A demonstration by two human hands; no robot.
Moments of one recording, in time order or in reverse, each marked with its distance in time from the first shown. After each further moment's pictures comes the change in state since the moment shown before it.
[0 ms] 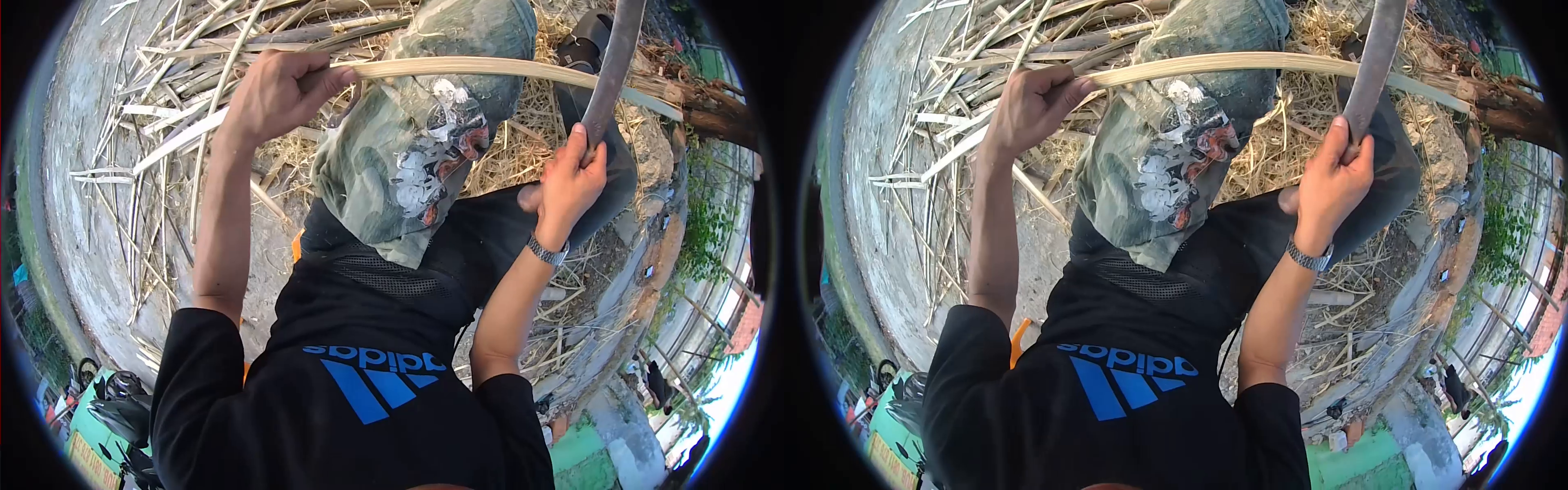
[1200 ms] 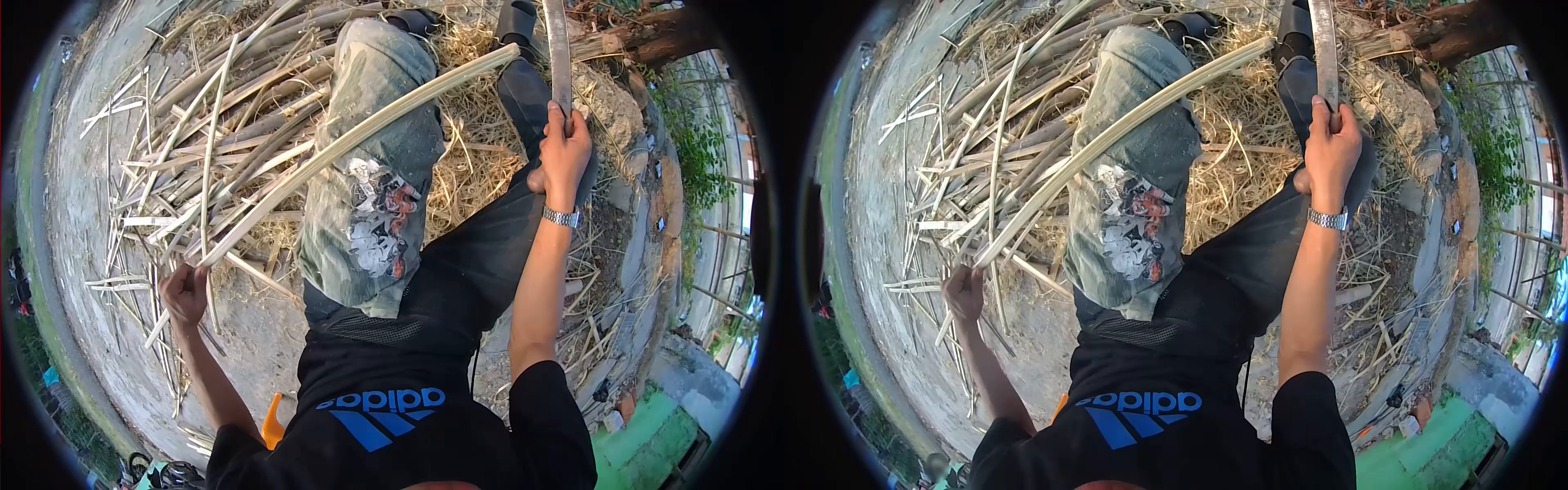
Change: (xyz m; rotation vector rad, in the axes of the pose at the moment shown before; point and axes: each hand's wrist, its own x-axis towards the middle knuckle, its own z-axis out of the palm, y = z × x) left_hand -0.163 -0.079 -0.064 0.167 0.224 -0.183; right_hand 0.107 0.037 -0.044 -0.084 0.090 -0.098
